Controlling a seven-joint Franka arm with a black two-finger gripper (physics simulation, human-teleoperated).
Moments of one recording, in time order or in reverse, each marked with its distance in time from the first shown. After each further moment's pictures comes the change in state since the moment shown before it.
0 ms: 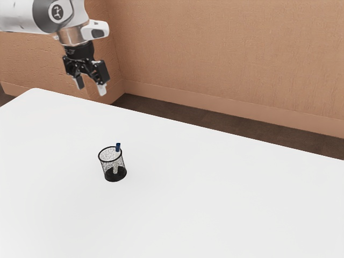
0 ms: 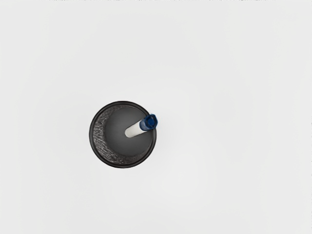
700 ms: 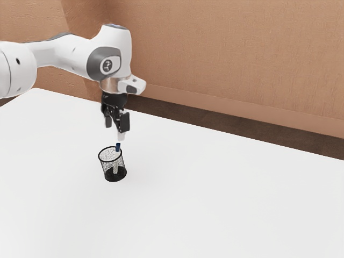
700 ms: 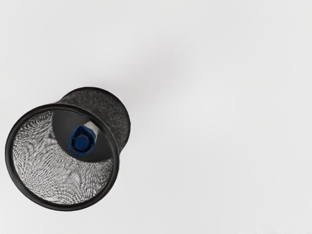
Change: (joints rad) arm -0.022 0.234 -0.101 -0.073 0.163 0.071 0.243
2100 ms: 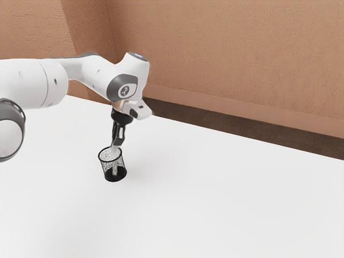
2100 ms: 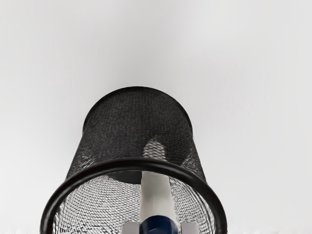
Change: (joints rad) arm 0.000 0.235 0.012 0.133 0.178 -0.008 0.324
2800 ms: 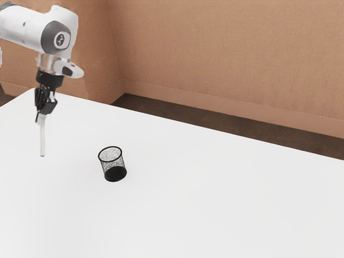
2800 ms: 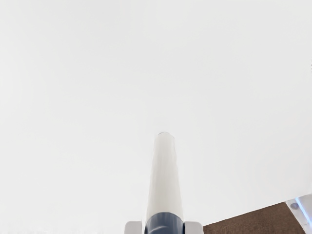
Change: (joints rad) arm 0.061 -0.251 0.234 0.015 -0.046 -0.415 -0.041
